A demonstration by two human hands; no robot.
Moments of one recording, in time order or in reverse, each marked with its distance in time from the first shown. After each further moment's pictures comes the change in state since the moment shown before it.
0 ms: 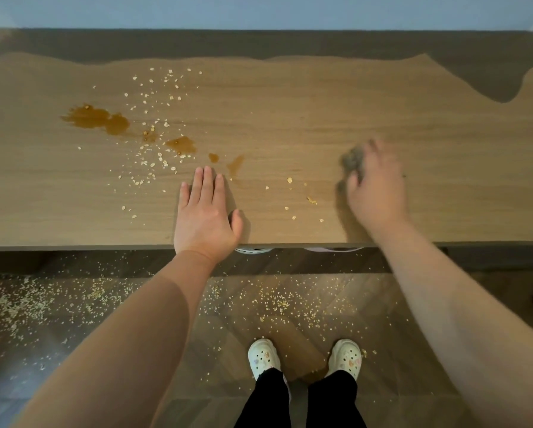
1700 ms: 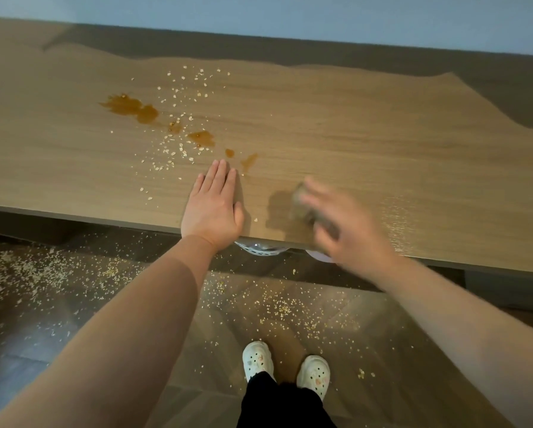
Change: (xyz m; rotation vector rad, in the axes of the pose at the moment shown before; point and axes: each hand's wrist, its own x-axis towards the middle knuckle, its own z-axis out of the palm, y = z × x) left_hand -0.003 0.001 -0.003 -0.055 0.007 -0.014; right_hand -0.050 -0.021 -0.025 0.375 -0.278 -0.680
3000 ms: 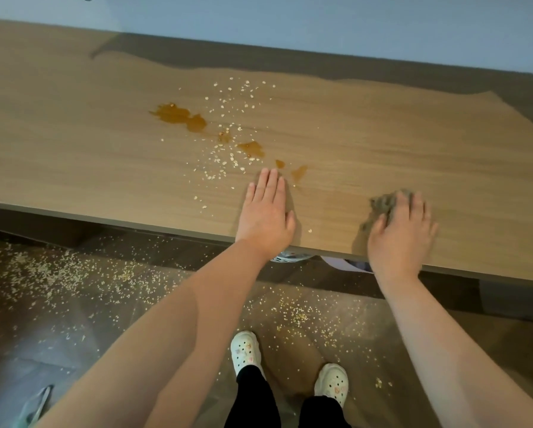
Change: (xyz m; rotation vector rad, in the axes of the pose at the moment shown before) left_hand 0.003 -0.009 -0.011 -0.020 -0.104 0.029; right_hand 0.025 -0.005 0.055 -0.412 0.358 0.870
